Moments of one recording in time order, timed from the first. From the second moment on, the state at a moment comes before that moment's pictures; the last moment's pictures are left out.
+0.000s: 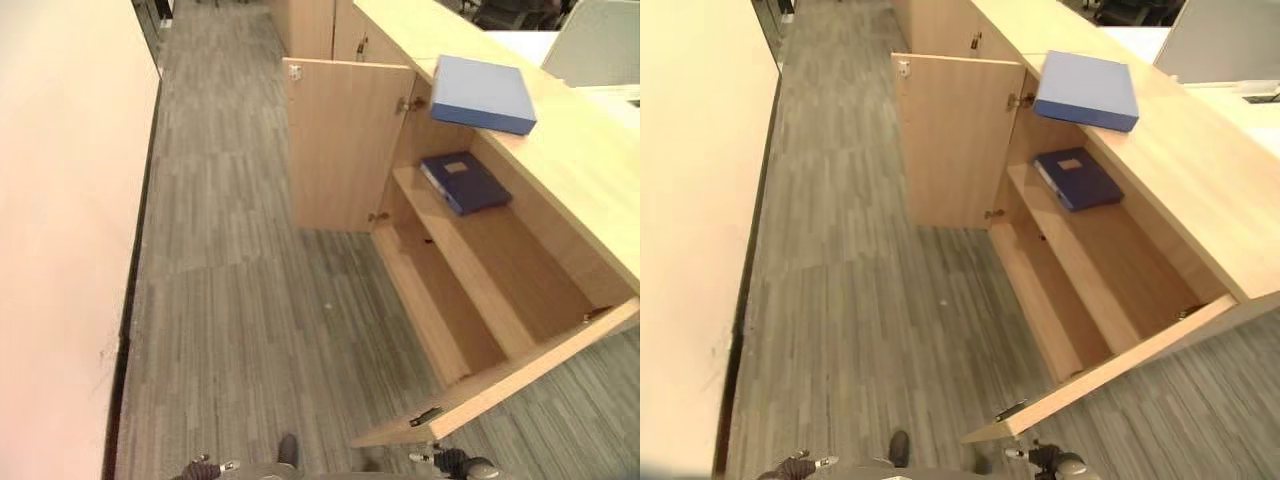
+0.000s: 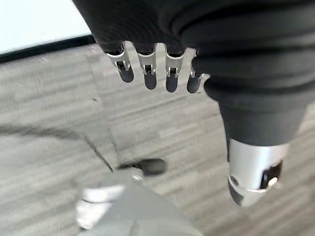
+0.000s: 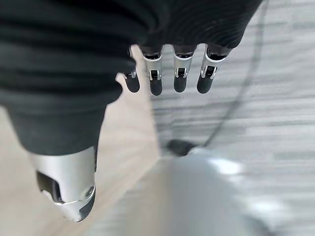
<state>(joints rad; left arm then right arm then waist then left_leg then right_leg) 0.03 0.26 -0.12 1.31 -0.06 -0.05 0.07 -0.03 -0.26 0.28 1.35 0.14 0.01 0.08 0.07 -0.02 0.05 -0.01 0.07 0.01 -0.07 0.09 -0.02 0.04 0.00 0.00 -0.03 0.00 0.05</state>
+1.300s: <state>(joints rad) 0.02 0.32 -0.12 1.33 -0.05 -0.04 0.09 -0.15 -0.29 0.24 1.37 0.18 0.00 0.07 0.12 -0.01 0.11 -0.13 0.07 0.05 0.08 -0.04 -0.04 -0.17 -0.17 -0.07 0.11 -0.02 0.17</state>
